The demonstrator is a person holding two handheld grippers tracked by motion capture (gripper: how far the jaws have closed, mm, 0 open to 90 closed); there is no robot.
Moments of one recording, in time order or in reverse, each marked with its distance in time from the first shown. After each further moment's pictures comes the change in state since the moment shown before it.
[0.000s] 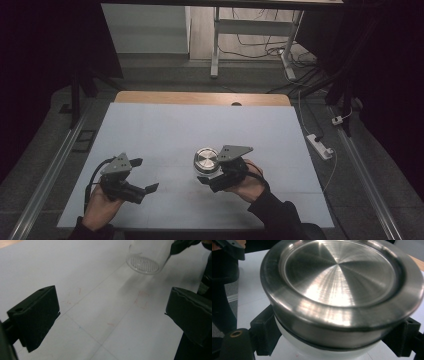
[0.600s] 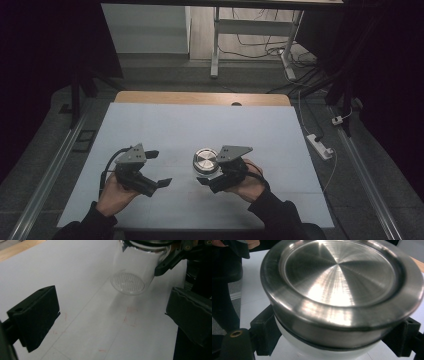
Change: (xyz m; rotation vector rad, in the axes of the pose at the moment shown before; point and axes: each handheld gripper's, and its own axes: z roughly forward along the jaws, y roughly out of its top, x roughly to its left) left arm -0.003 0.037 0.022 -0.007 -0.109 0.120; right arm 0.001 0.002 -0.001 0.002 0.017 -0.024
